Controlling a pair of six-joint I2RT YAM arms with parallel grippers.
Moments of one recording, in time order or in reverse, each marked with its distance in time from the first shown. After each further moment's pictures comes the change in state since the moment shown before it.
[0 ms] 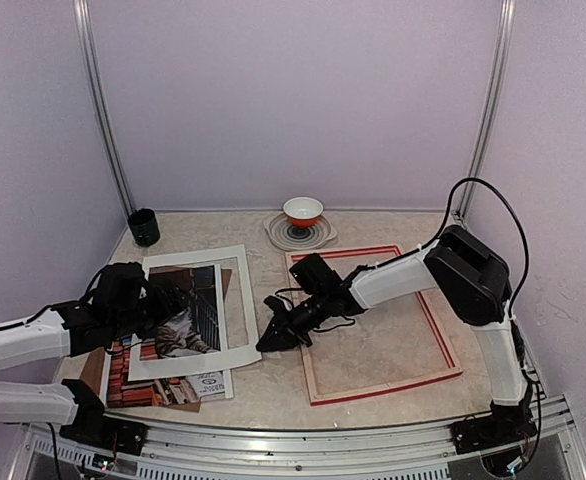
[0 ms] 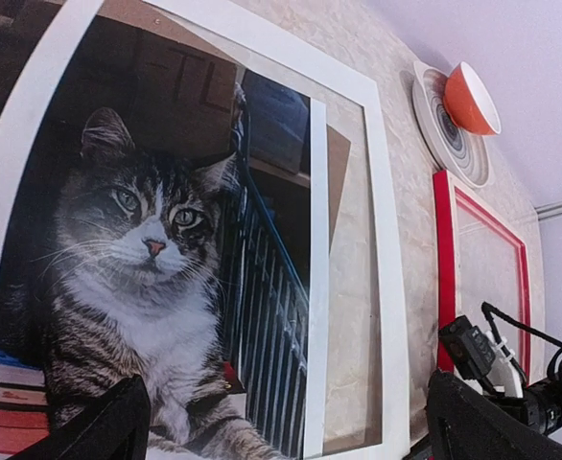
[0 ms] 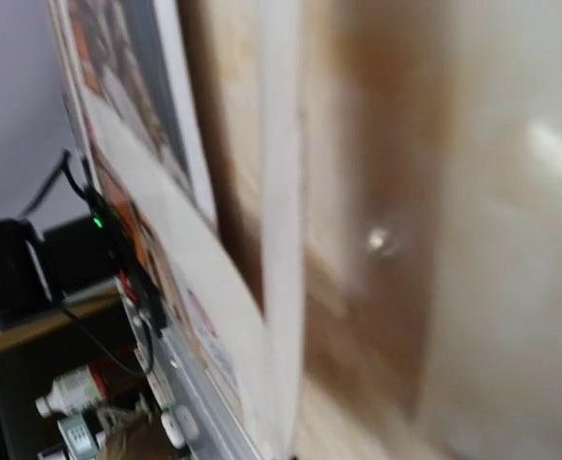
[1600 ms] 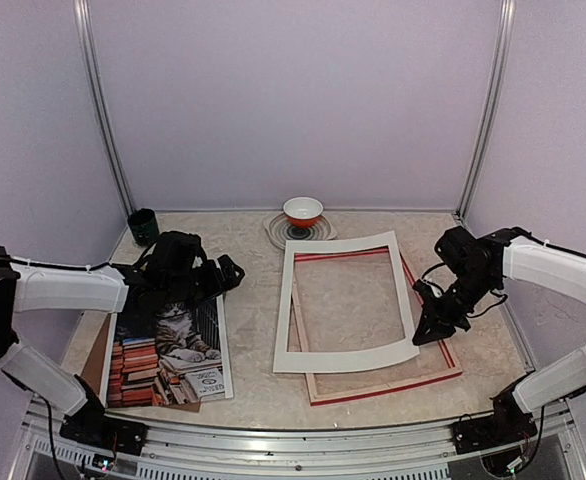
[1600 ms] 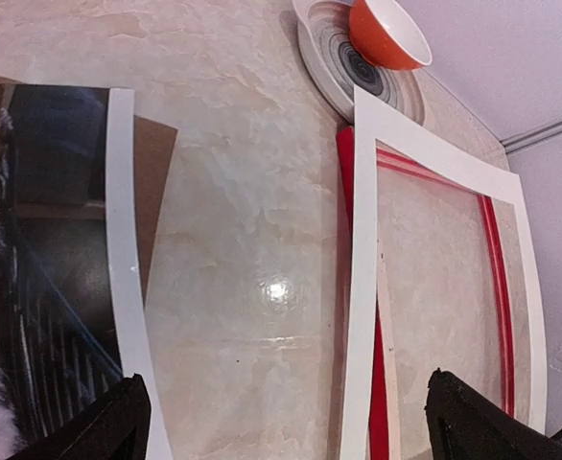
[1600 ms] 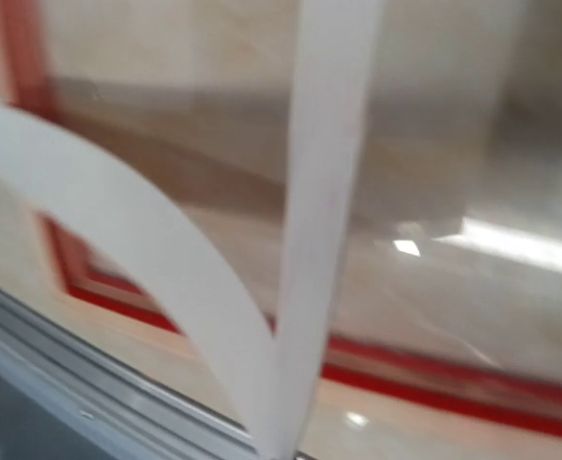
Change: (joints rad) left arm -0.079 0.461 0.285 0.196 0.098 0.094; right arm -0.474 -0.900 -0.456 -1.004 0.366 -0.602
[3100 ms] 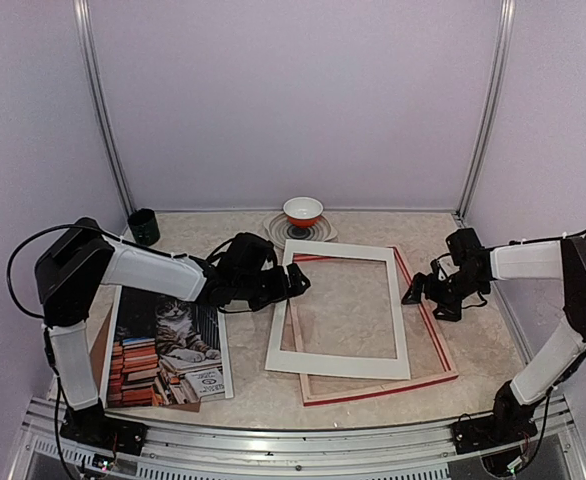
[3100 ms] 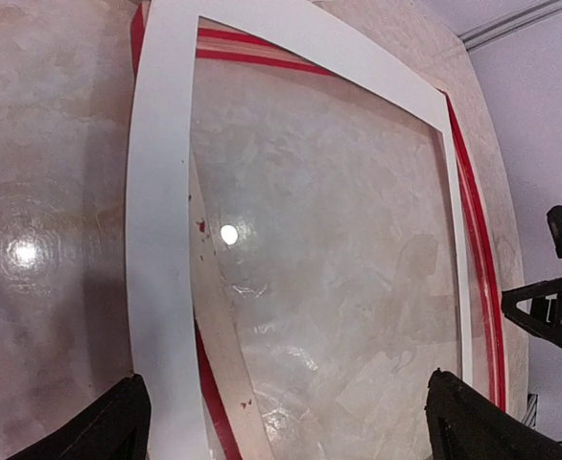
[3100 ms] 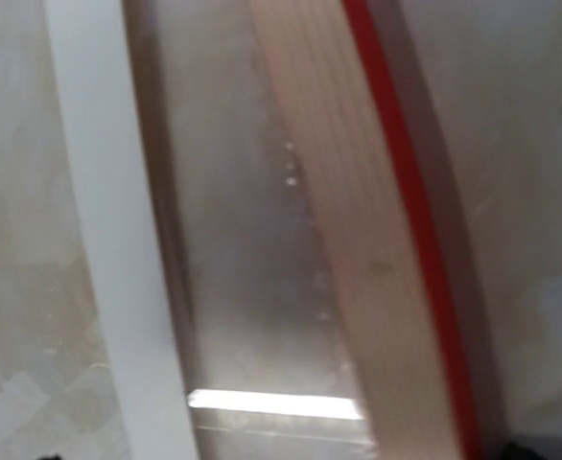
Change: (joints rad) left arm -0.158 0.521 0.429 0.072 0.116 0.022; right arm -0.251 0.242 -0.095 0.575 0.185 0.082
